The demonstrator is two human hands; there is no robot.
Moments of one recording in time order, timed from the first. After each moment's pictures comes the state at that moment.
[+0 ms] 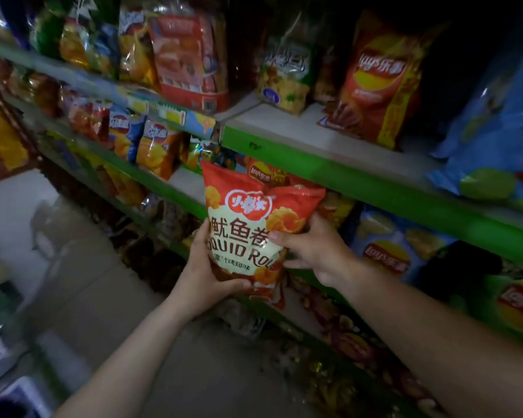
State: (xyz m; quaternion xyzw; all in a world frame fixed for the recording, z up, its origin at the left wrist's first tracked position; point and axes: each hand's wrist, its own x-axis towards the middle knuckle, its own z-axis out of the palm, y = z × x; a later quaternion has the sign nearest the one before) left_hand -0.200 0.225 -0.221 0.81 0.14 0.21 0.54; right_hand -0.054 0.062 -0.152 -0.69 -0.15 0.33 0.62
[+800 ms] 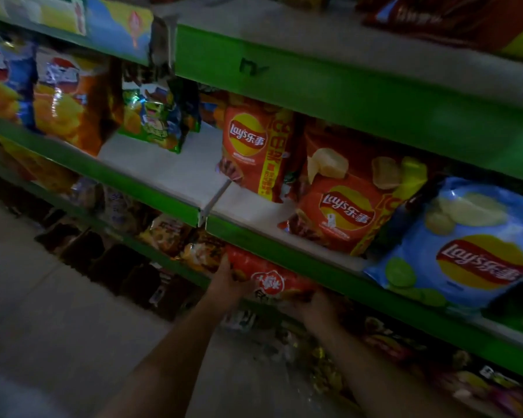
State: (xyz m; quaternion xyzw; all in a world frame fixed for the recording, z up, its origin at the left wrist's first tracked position) left_hand -0.052 0.289 -0.465 0.66 0.20 0.03 0.73; right_hand 0.002 0.089 -0.448 -0.89 0.00 0.21 0.40
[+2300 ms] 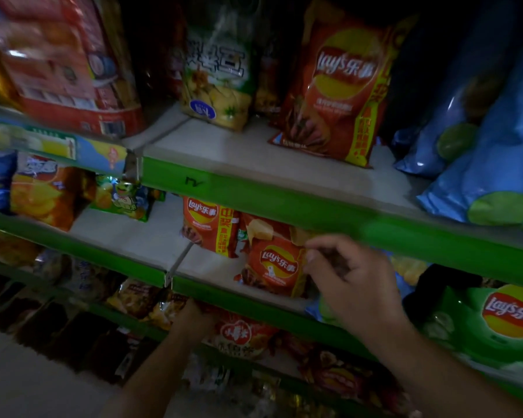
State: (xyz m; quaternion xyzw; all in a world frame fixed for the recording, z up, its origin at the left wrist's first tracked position) left_hand -0.042 0.279 -0.354 0.80 0.27 -0.07 0.53; right_hand -0.027 0.028 -0.141 -0.81 -0.26 -0.13 0.51
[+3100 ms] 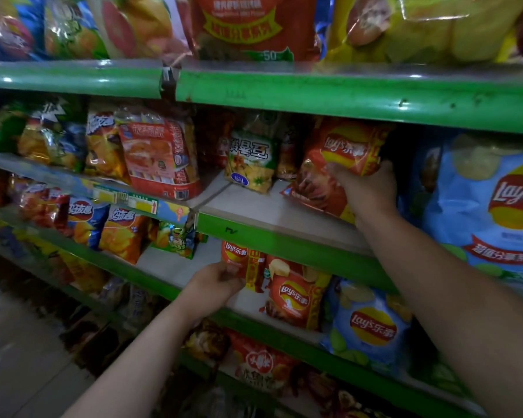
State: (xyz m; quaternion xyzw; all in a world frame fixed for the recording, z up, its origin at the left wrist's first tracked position) left_hand -0.084 0.266 -0.131 0.84 0.17 0.05 0.50; right_hand 0.076 0.050 0.002 -0.72 -0.04 -0.16 0.67
